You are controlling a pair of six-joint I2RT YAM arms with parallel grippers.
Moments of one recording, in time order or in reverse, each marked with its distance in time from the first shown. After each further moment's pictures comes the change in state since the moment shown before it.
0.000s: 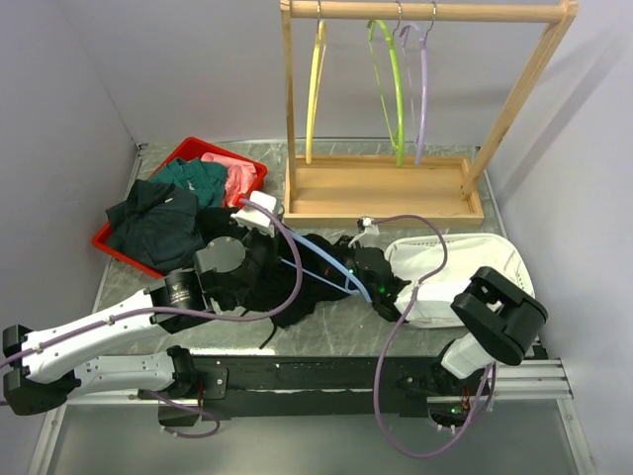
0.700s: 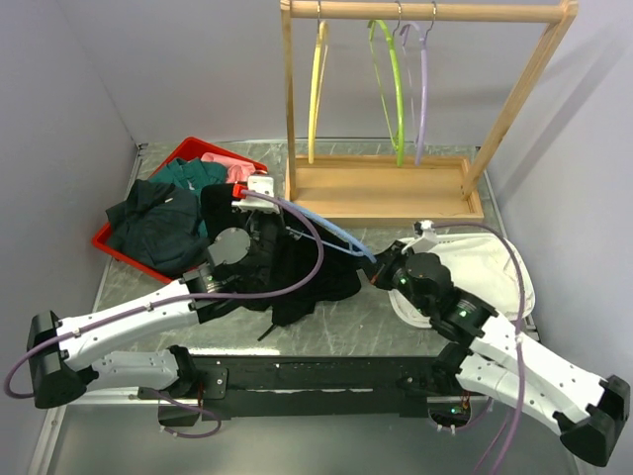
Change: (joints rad) left arm 0.079 0.141 -0.061 0.508 -0.182 0.174; right arm -0.008 -0.790 0.096 -1.015 0.095 0.113
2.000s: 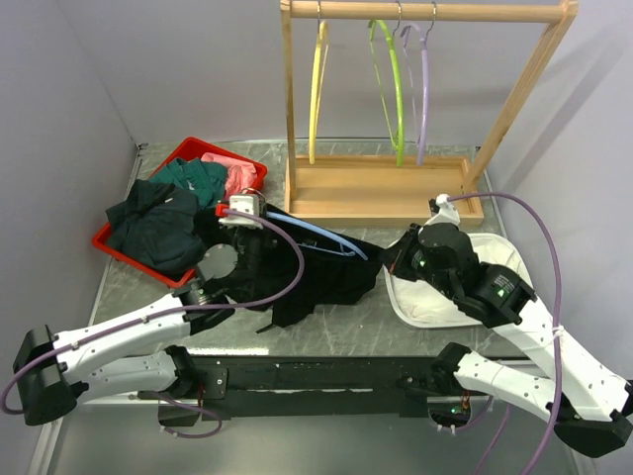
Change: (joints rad) left arm 0.076 -0.129 -0.250 0.111 0.079 -0.094; right arm -0.023 0.089 0.482 -0.629 0.014 -0.023
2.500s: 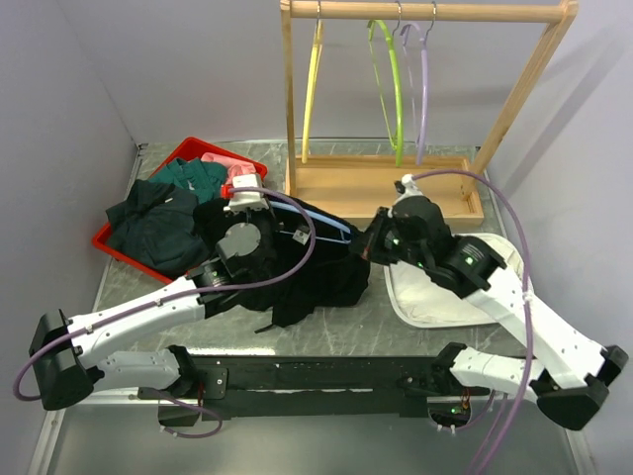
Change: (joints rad) left arm 0.006 0.155 0.166 -0.100 -0.160 -0.113; right arm -0.009 0.199 0.136 0.055 -0.200 0.006
